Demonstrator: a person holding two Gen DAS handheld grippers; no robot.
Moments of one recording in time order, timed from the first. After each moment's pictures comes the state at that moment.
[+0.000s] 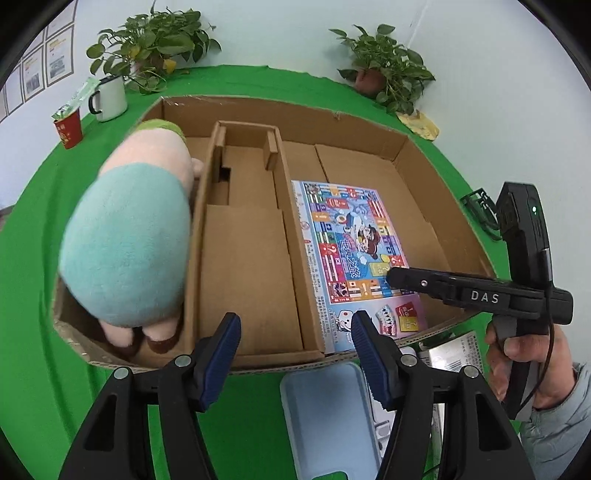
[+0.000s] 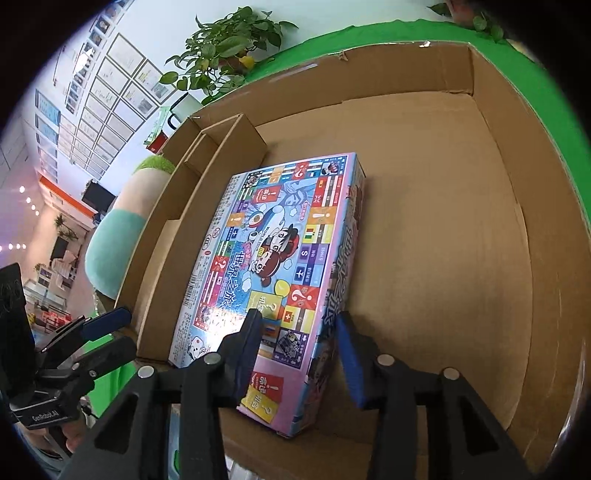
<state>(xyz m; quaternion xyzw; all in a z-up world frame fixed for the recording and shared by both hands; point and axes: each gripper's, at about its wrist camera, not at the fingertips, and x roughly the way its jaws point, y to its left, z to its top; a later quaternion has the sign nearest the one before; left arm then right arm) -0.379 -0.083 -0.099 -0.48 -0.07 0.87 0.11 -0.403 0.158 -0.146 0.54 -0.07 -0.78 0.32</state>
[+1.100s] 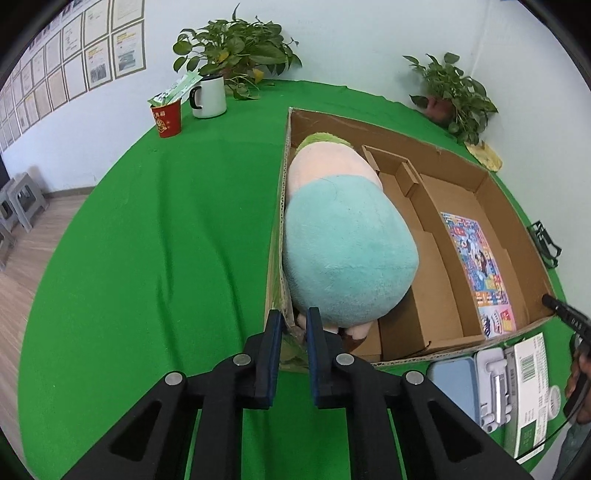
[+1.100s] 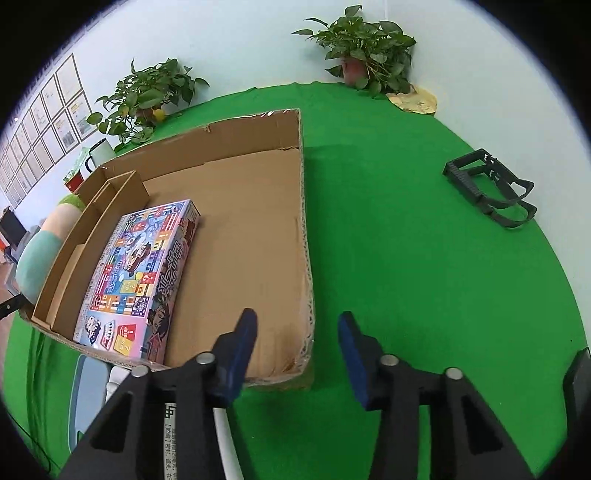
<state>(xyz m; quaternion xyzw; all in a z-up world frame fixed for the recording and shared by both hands) -0.335 -0.203 -0.088 -0.47 -0.07 0.88 -0.01 -0.361 0.258 -0.116 0.44 0.01 -0.89 0.11</state>
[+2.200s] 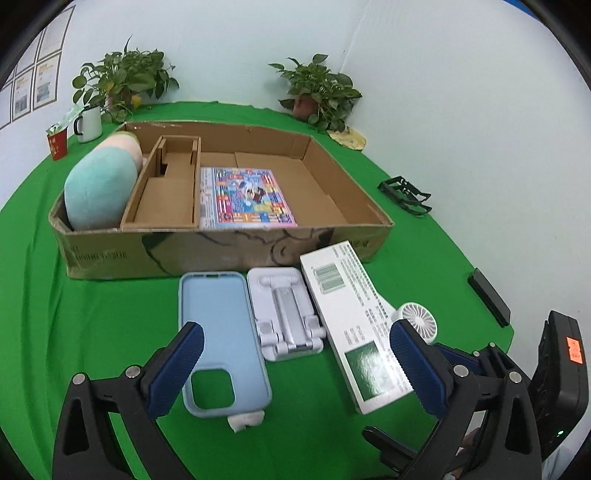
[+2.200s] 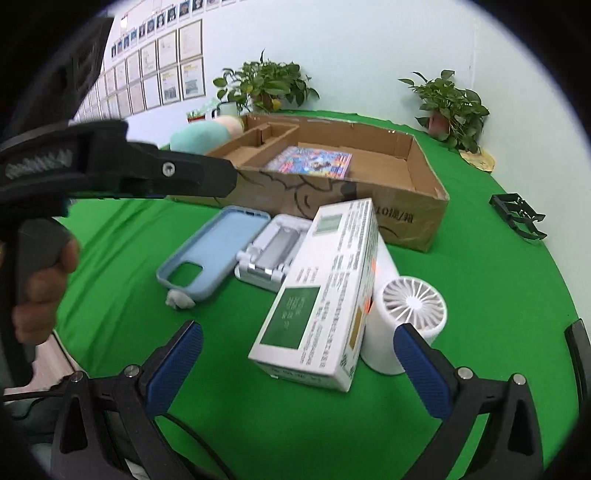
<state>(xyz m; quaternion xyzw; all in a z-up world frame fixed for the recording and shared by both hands) -0.191 0.004 -0.080 -0.41 -0.08 0.89 0.18 -0.134 0.198 -0.122 0.36 0.12 -0.89 0.24</state>
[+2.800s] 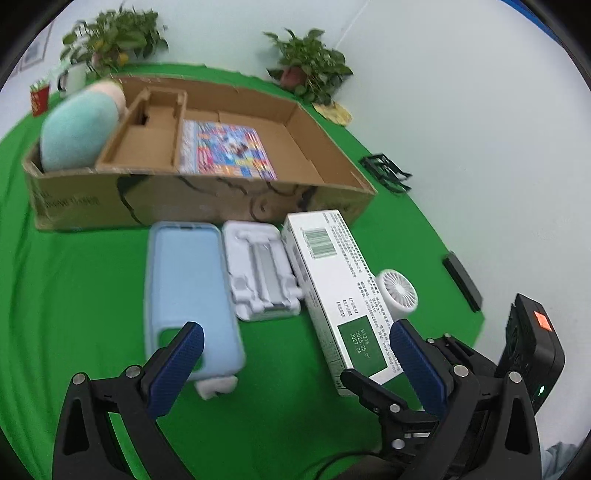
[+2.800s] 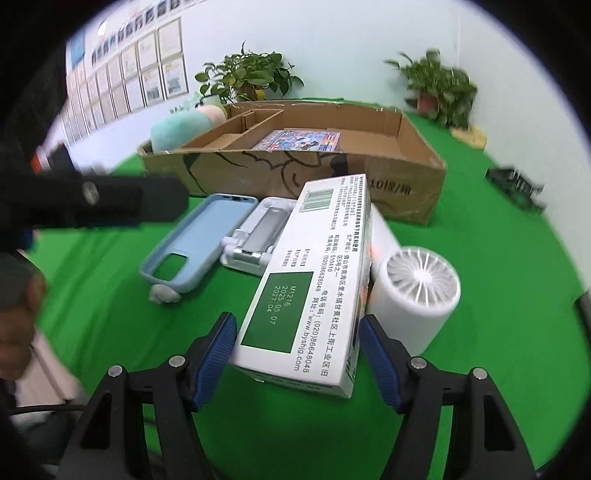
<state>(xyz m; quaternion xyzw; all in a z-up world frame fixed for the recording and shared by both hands) -0.189 -0.009 -0.106 -0.46 -0.14 0.84 0.25 -0.142 0.211 -0.138 0.39 0.06 -0.89 0.23</state>
